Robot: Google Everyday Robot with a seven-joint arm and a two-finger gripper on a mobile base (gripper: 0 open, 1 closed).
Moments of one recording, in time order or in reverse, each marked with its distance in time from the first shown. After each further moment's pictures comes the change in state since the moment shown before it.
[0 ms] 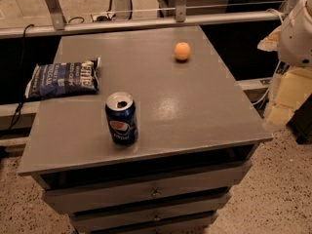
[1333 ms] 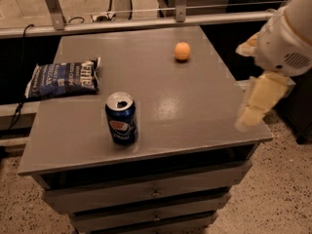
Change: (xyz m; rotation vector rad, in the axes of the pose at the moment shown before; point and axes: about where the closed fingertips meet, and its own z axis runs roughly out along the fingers) arm -0.037 0.002 0.024 -0.029 -0.131 -0.004
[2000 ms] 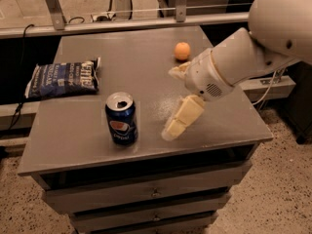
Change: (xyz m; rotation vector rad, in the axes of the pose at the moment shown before) arm -0.108 0.019 0.106 -0.156 -0.411 -0.018
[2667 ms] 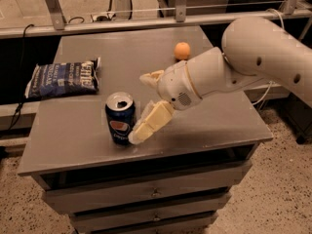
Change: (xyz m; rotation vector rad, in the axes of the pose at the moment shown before) arm -0.049 0.016 0.052 -0.095 -0.246 0.030
